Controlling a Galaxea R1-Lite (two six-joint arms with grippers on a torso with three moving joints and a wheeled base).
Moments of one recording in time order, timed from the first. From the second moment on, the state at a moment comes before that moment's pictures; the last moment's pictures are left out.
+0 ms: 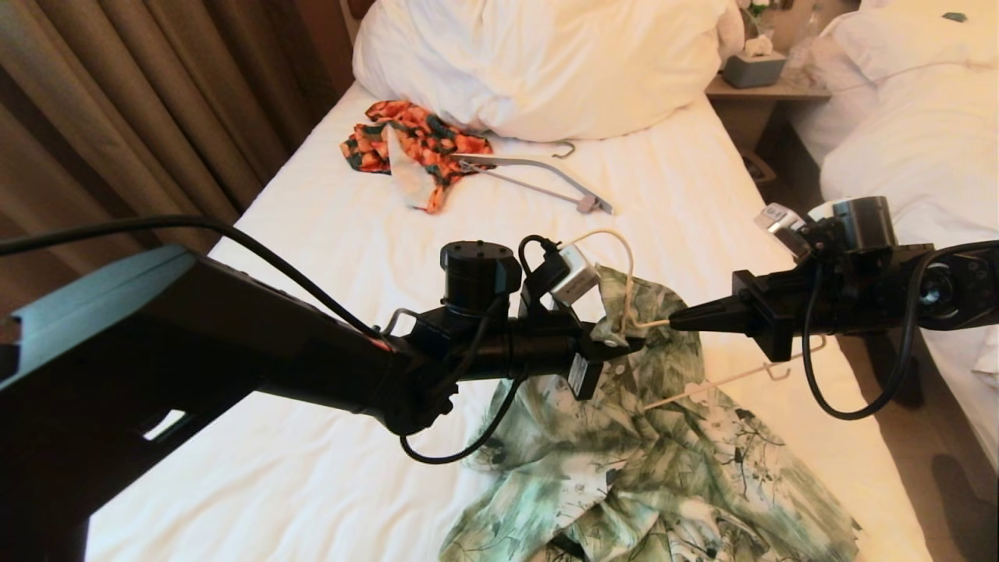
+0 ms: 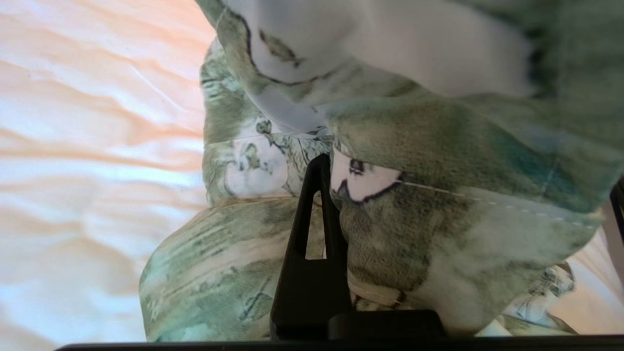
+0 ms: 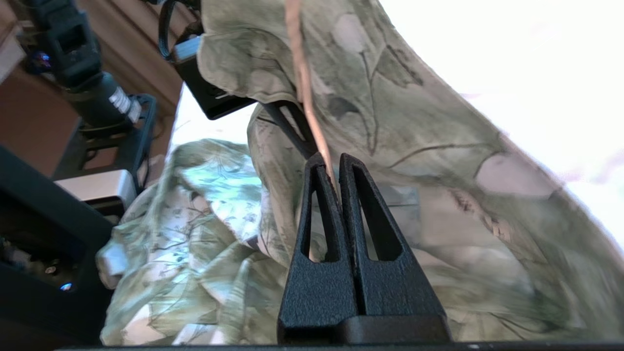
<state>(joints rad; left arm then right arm) -0.70 2.09 -1.23 -0.70 -0.61 0.23 0.12 1.93 -1.31 0.00 1.26 -0.53</state>
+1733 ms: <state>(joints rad) -0.68 1.94 -1.05 -0.70 -0.47 0.22 -0.06 1.62 -1.16 0.34 1.15 -0.45</state>
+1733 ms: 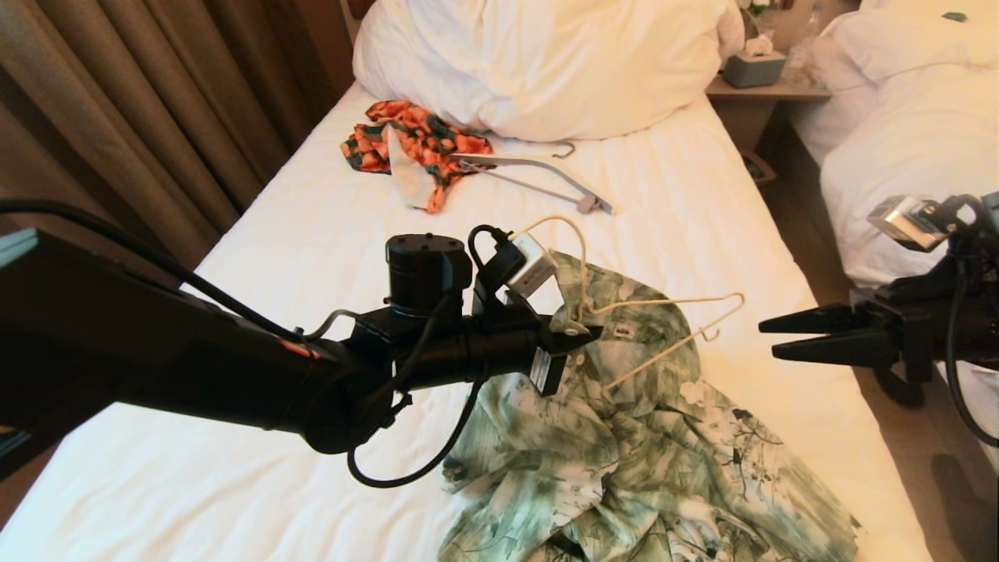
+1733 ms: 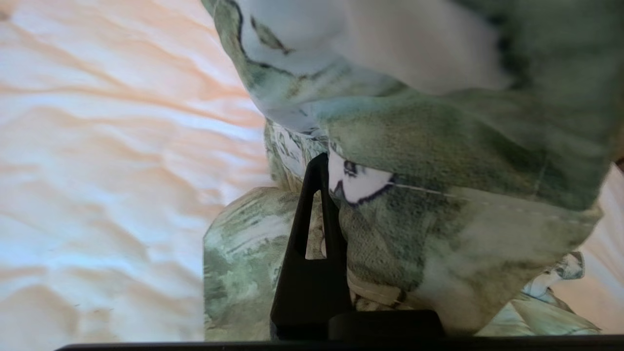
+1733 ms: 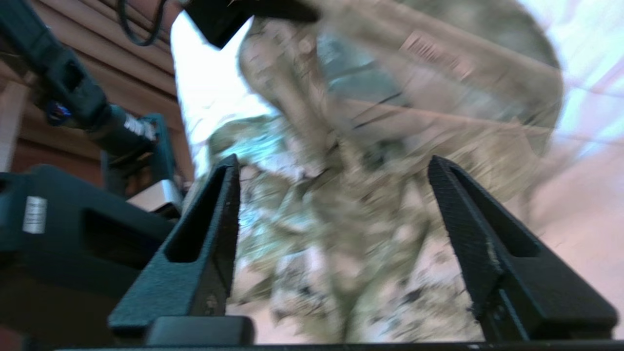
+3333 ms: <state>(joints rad) -0.71 1.75 -0.97 -0.70 -0.34 0.08 0.13 1.56 -1.19 0.43 0.69 0.02</state>
